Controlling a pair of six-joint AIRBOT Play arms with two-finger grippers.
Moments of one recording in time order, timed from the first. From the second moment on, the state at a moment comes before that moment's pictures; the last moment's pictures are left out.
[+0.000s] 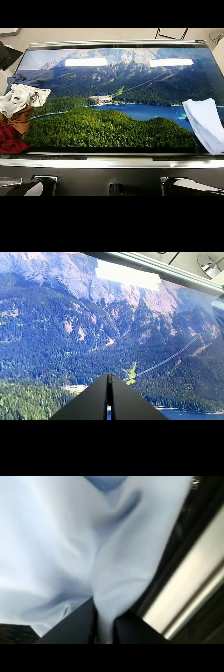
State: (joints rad) left arm 0.15 -1.09 1.57 0.98 -1.05 -1.55; right arm -1.11 -1.48 1.18 -1.40 1.36 1.68
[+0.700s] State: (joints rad) left arm 0.15 -1.09 1.57 0.98 -1.05 -1.55; right arm -1.11 -1.38 1.07 -1.53 1.37 1.70
